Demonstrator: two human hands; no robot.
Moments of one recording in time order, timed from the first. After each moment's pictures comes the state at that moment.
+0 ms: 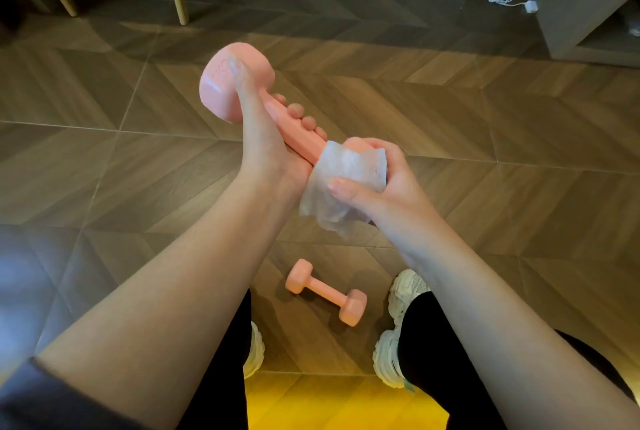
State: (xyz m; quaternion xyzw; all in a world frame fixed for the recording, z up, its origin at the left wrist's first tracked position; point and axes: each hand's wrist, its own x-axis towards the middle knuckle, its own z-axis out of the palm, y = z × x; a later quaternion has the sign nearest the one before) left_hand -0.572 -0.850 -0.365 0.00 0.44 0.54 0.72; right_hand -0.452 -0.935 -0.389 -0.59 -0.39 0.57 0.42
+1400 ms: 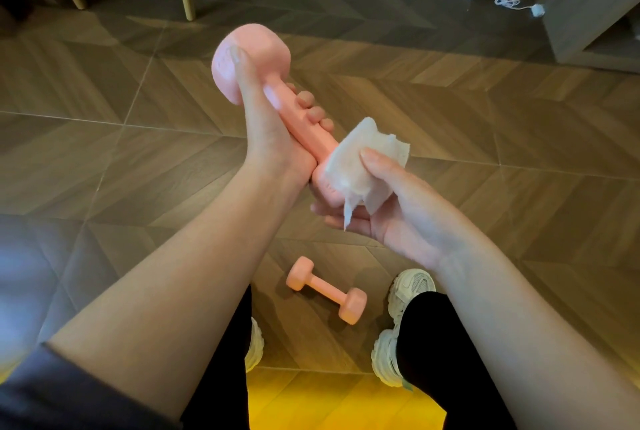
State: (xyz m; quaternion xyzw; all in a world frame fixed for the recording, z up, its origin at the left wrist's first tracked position) left_hand -0.580 -0.850 -0.362 0.02 0.40 0.54 0.75; right_hand -0.443 -0.934 -0.378 -0.45 -0.20 0.77 0.40
